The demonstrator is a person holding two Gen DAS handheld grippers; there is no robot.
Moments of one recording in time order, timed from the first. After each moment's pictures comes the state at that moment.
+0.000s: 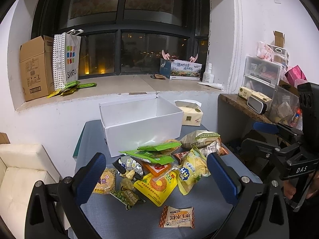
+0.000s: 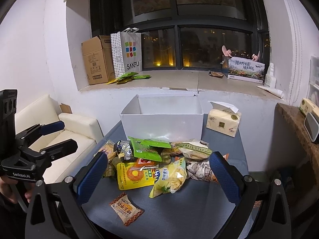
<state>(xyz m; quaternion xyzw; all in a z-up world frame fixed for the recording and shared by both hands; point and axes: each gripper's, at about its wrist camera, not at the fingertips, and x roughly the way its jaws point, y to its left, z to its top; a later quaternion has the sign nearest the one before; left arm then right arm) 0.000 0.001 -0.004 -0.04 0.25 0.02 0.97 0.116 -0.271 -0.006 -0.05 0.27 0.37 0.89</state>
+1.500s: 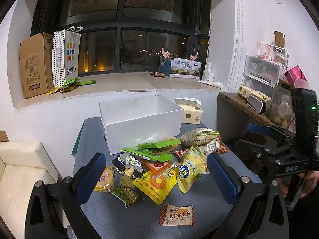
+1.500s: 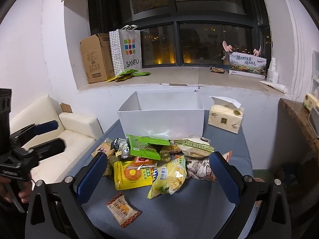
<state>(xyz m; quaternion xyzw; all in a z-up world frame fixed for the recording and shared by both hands) 0.001 0.004 -0.010 -0.05 0.26 0.01 0.96 0.137 -0.267 -0.024 -0.04 0.28 0.38 0.88</state>
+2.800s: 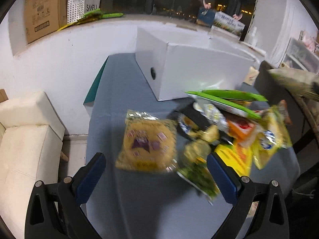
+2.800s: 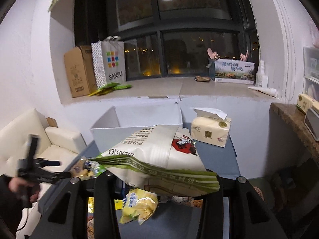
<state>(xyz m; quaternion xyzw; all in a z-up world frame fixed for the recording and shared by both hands) 0.088 0.137 -0.155 -0.11 0.43 0.06 0.90 0.189 -0.277 -0.034 -0.02 0.24 0.34 0.91</state>
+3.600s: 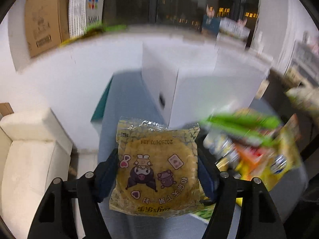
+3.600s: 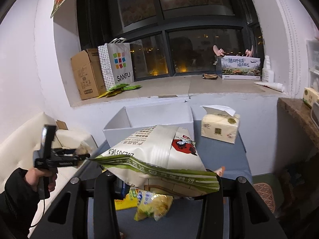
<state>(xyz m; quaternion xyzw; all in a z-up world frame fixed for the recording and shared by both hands) 0.113 0.142 -0.124 -0.08 0.37 0.09 0.92 0.189 -0.272 -0.028 0.00 0.25 0.37 0.89</state>
